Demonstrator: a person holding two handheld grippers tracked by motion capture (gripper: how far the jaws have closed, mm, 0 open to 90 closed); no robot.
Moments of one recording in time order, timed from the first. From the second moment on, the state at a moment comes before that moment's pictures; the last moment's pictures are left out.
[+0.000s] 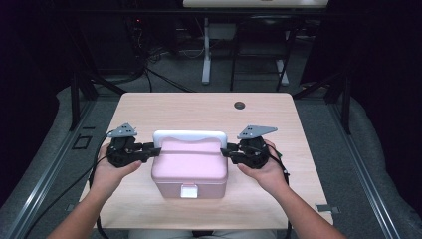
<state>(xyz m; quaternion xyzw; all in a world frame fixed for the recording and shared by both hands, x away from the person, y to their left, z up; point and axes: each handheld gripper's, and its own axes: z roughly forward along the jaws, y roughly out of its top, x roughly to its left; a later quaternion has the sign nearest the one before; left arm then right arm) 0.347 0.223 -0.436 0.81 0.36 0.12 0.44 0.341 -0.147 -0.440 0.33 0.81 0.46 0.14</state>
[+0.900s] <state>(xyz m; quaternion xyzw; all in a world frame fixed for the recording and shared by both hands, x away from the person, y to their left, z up) 0.336 0.226 -0.430 0.83 0.35 0.12 0.42 0.330 -0.142 -0.437 0.30 0.82 0.46 0.14</state>
